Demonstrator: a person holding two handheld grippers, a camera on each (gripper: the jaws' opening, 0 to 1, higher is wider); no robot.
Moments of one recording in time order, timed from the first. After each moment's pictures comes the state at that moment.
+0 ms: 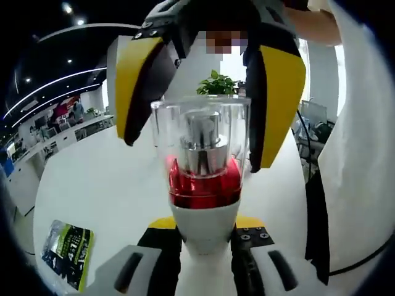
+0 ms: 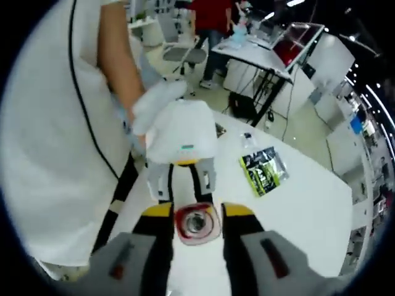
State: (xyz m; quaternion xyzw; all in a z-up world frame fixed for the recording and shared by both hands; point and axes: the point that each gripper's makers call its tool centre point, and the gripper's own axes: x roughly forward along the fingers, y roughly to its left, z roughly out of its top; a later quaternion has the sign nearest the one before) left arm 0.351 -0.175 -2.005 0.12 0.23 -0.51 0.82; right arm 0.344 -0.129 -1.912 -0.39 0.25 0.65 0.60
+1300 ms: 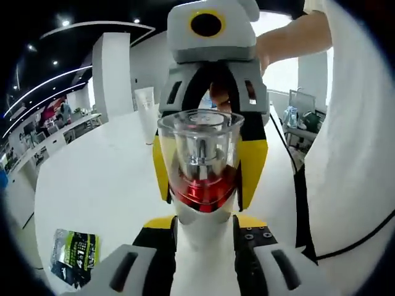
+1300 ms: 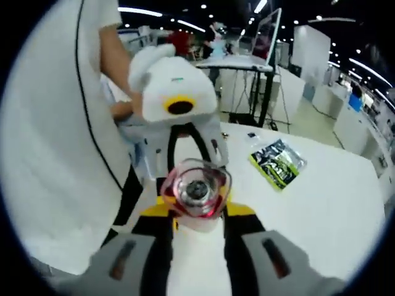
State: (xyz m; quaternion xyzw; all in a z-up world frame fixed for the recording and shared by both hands) left arm 0.345 -0.163 -1.999 0.15 0.26 -0.55 0.78; right arm 0.339 -0.139 -1.953 -0.28 0.24 0.72 0.59
